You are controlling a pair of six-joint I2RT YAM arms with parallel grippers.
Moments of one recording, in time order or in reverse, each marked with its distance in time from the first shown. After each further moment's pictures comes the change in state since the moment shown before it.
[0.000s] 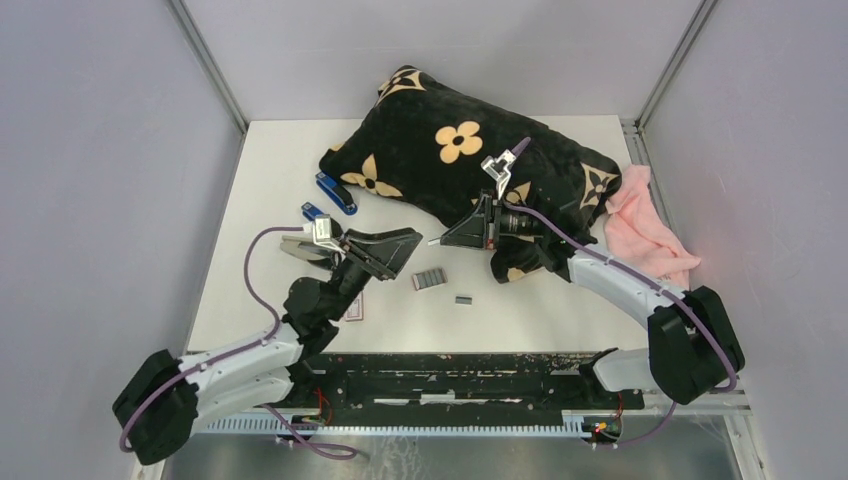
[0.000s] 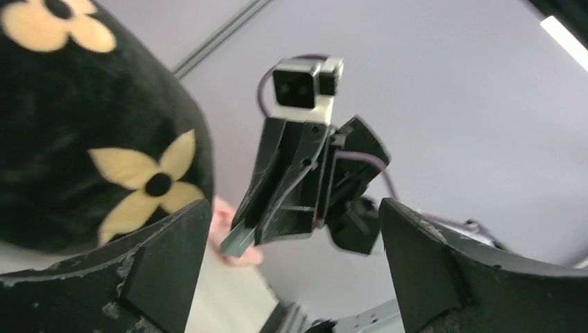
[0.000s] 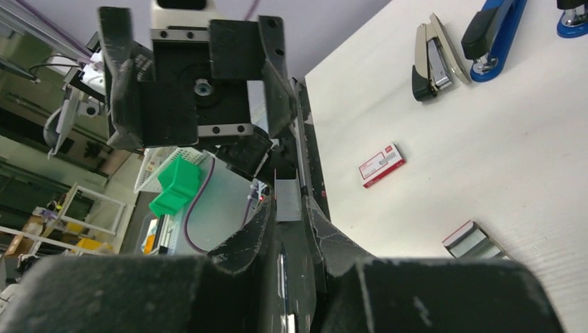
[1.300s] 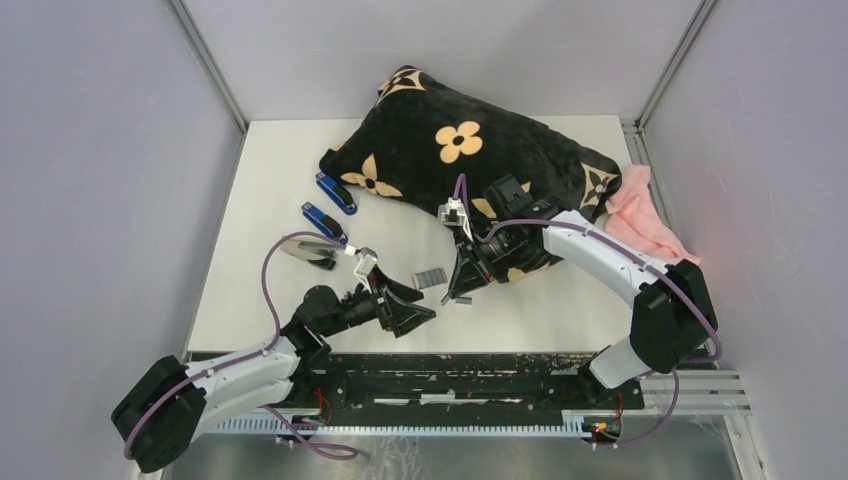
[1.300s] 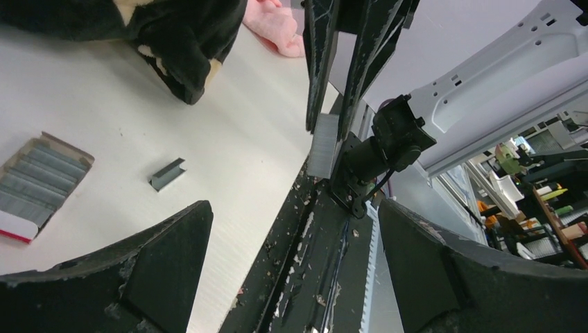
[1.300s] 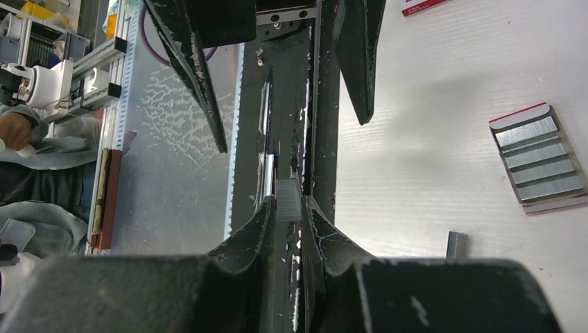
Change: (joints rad) left arm 0.039 -0.137 -0.161 -0.399 0.500 0.327; right arm 0.127 0.173 0.404 -1.372 -0.105 -1.148
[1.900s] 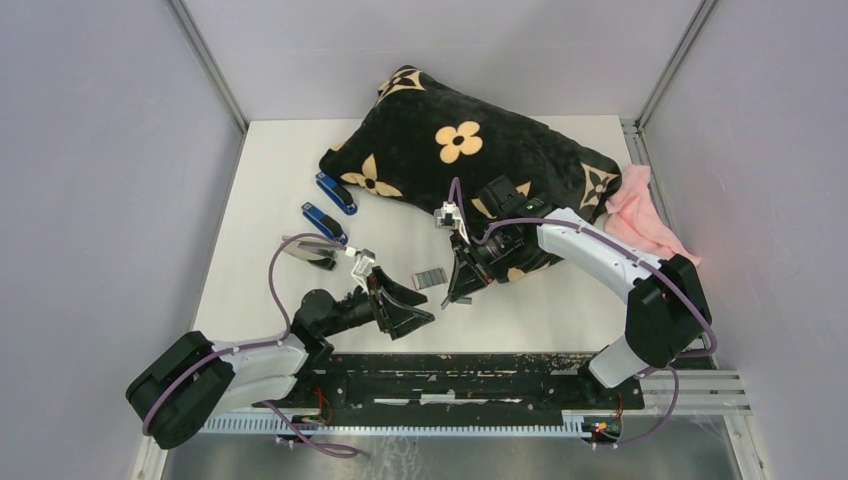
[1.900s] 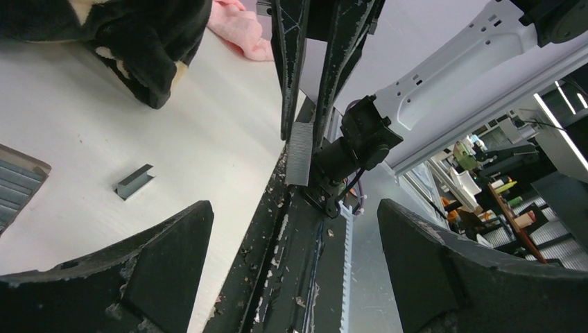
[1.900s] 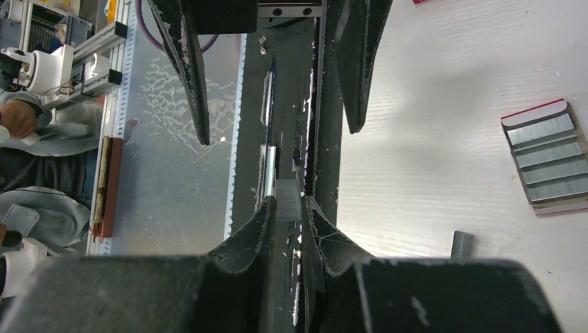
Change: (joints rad) left arm 0.035 0.202 -0.071 0.365 0.095 -0.105; right arm 0.019 0.034 0.028 -0.064 0.008 -0.059
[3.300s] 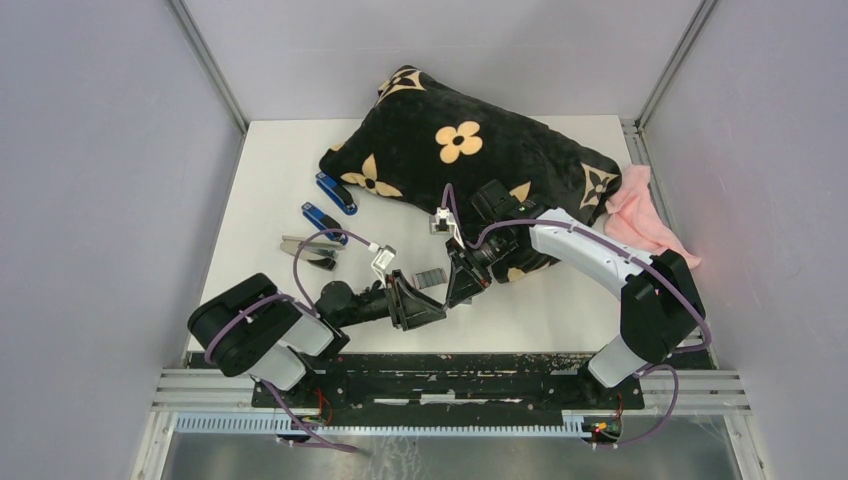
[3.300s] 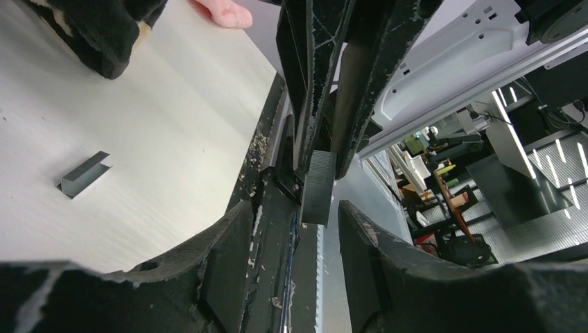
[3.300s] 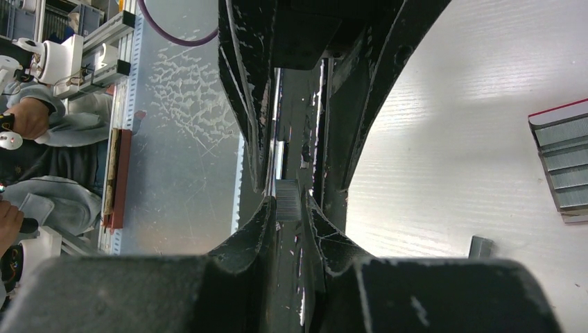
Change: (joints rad) left arm -0.016 0.448 0.066 0.386 0.099 -0.142; right arm 0.031 0.032 0.006 -0.021 -0.001 -0.008
